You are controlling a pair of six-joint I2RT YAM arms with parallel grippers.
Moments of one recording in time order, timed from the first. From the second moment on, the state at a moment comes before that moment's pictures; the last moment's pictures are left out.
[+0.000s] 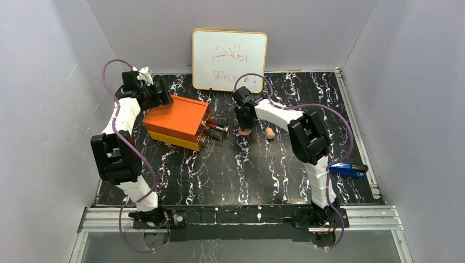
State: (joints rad) left arm 0.15 1.72 1.39 -0.48 0.31 -0.11; right arm 0.67 2.16 1.69 -0.67 0.11 0.28
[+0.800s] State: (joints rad) left arm 0.15 1.72 1.39 -0.48 0.31 -0.11; right arm 0.83 2.06 1.75 -0.74 0.34 0.47
